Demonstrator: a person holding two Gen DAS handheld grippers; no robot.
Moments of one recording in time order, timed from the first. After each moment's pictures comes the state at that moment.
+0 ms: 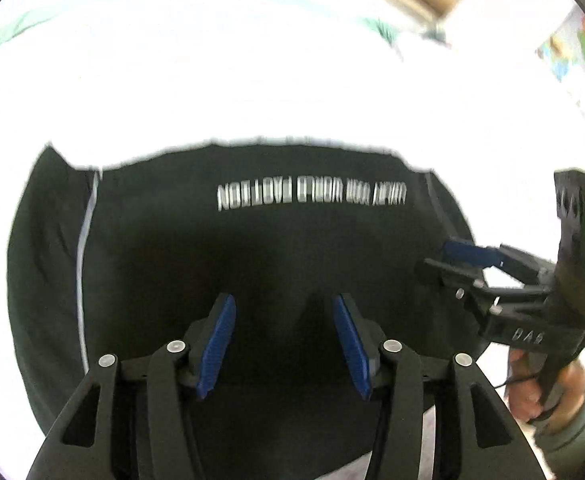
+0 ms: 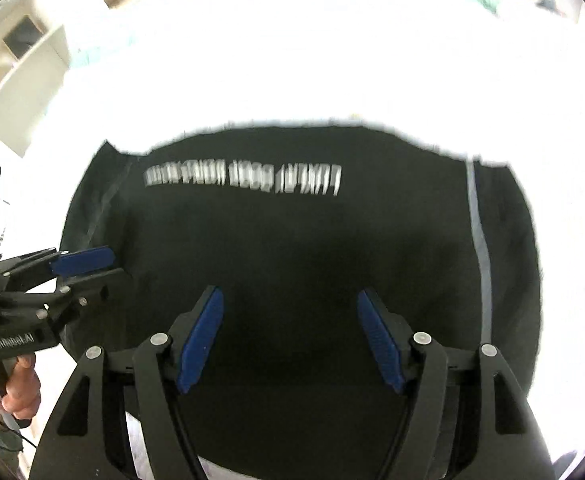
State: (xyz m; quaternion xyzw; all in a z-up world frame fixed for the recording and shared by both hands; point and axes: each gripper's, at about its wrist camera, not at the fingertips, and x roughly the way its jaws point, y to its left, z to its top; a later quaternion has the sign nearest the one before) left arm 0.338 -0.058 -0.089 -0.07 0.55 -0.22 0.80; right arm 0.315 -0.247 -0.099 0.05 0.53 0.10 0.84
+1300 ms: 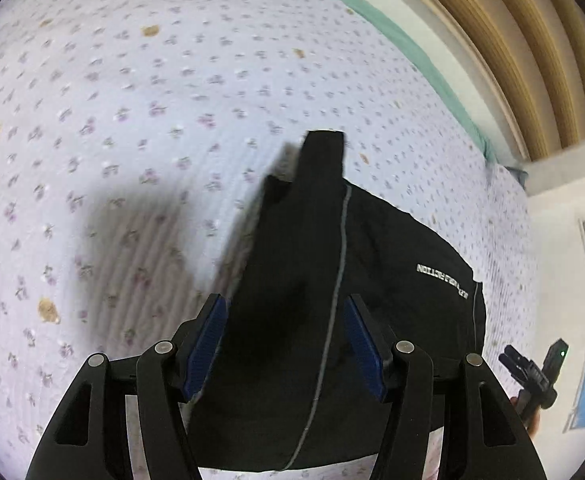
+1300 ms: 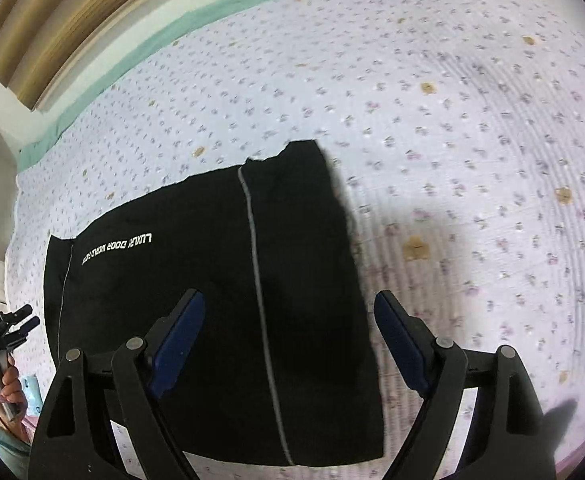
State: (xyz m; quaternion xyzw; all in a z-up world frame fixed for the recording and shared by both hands) left arm 0.309 0.180 -0.113 -0.27 0.56 -0.07 0.78; right arm 0.263 -0.411 -0.091 0.17 0.53 -0.02 0.83
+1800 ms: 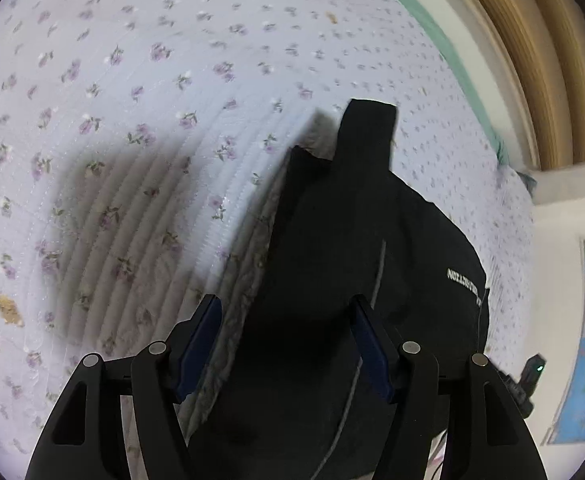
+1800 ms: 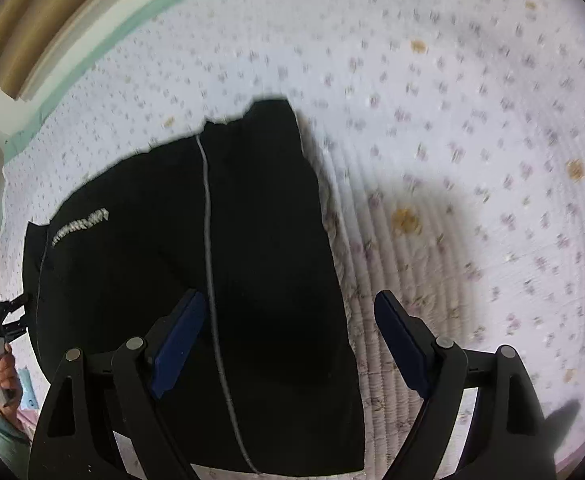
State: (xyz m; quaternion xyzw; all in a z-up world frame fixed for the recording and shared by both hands) left arm 0.346 0.168 -0.172 -0.32 0.60 -0.08 0.73; right arm 0.272 -0.427 -0.146 0.18 0.58 -0.02 0.80
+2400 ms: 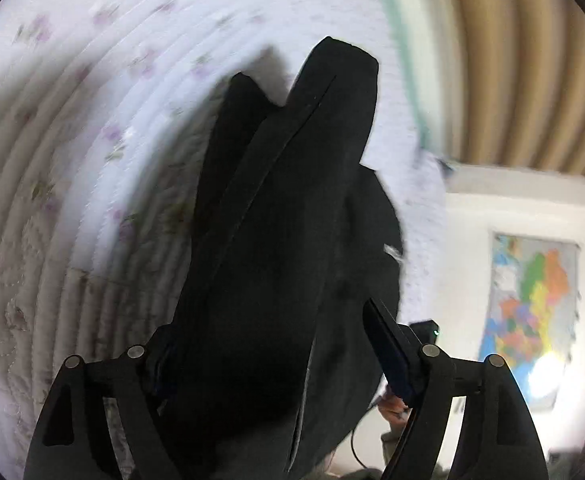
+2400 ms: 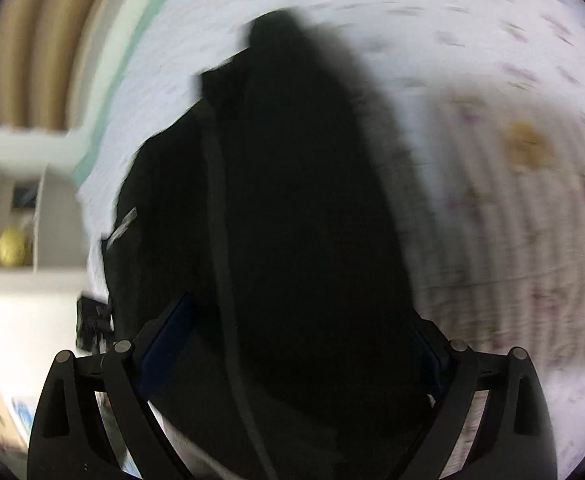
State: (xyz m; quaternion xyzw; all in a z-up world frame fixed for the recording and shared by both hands) left arm 0.351 0.150 -0.219 -0.44 0.58 -0.25 0.64; right arm 0.290 -0.434 -0.212 0.35 0.59 0.14 0.72
